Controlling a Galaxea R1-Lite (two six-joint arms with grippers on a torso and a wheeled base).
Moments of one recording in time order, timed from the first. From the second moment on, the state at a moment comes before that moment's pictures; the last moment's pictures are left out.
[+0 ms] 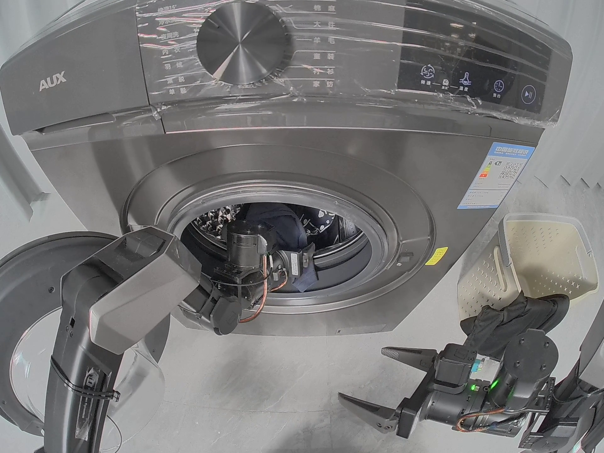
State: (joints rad) left arm -0.49 2.49 -1.36 -0.92 0.08 -0.15; right arm 0.91 1.85 -0.11 -1.54 -0.02 0.18
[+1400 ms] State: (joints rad) left arm -0.48 2.56 -1.70 -0.82 0.18 -0.35; right arm 0.91 1.85 -0.11 -1.54 -0.02 0.18
